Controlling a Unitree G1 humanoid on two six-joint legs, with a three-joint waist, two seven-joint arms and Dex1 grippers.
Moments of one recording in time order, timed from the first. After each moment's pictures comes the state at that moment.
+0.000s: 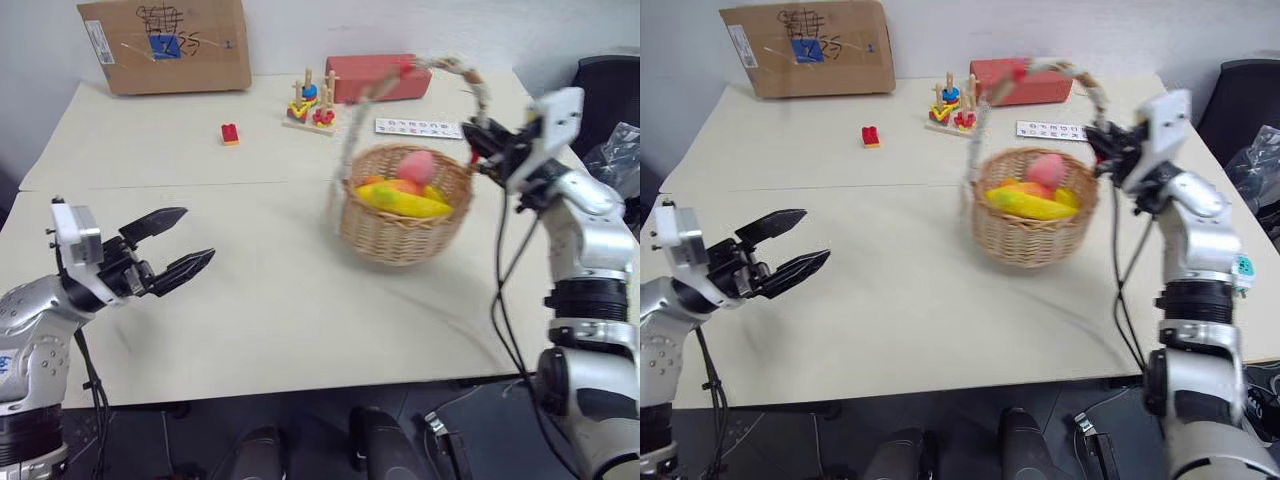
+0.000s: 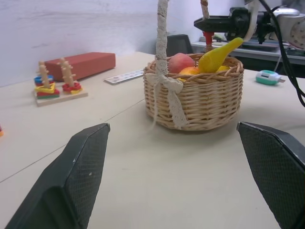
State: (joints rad) left arm -0.19 0.71 0.41 -0.14 -0.73 0.31 -0.97; right arm -0.88 -0.67 -0.28 0.65 0.30 0.05 0.82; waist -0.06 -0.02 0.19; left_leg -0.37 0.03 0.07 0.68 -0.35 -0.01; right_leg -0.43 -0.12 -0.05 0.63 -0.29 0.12
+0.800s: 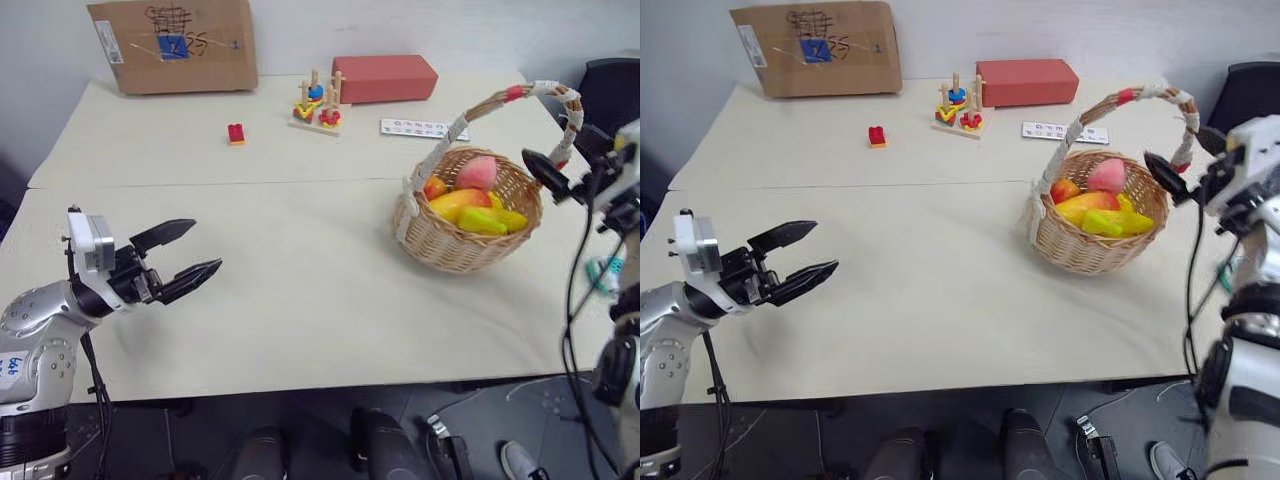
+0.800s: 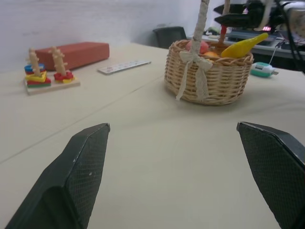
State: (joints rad) left arm -0.10 0.72 0.41 -0.14 -0.70 0.30 -1.00; right arm -0.77 -0.86 -0.36 0.86 0.32 -0.19 1.01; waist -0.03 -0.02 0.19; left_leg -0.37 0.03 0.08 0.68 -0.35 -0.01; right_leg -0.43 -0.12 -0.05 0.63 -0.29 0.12
